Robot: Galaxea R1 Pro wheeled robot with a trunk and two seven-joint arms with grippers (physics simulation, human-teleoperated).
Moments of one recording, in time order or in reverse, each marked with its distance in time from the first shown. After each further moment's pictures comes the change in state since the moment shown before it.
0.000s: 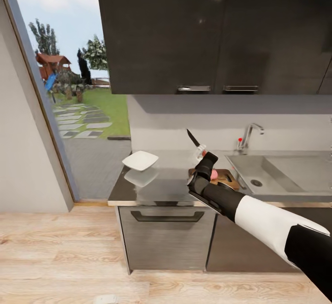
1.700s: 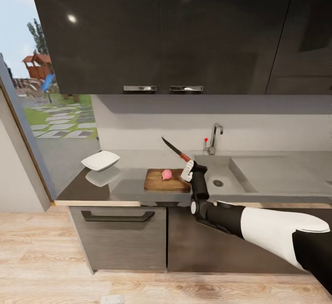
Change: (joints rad) left arm 0.000 -0.026 0.001 0.000 0.000 0.005 0.000; right arm 0.001 -0.047 0.433 -0.005 0.000 -0.324 -0.091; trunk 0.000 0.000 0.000
